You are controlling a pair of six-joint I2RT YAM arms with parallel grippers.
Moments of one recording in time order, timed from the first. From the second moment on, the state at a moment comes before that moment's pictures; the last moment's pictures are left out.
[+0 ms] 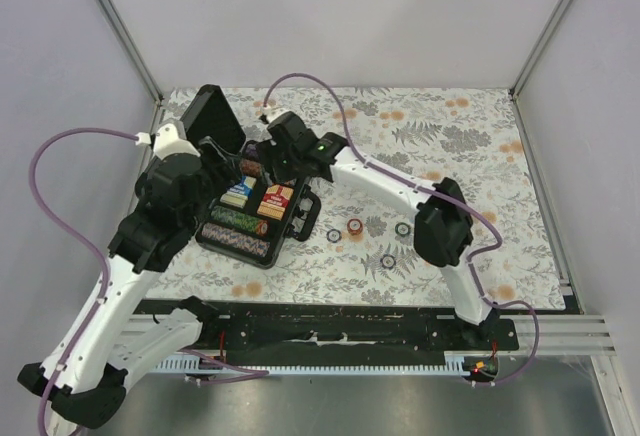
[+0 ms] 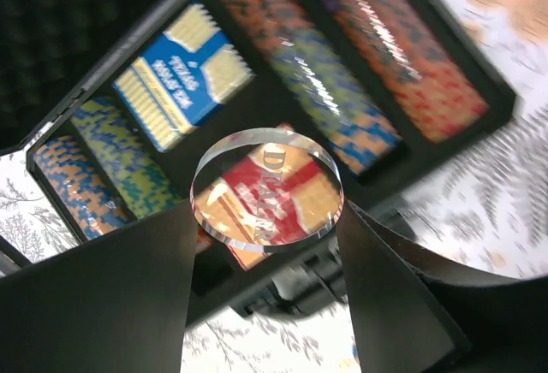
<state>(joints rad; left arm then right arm) -0.50 0.85 1.10 -0.65 -0.45 -0.67 0.87 2.09 1.95 -0.61 0.08 0.38</state>
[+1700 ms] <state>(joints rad) -0.50 0.80 1.20 -0.81 -0.52 -0.67 1.03 2.50 2.31 -0.40 0.21 0.11</state>
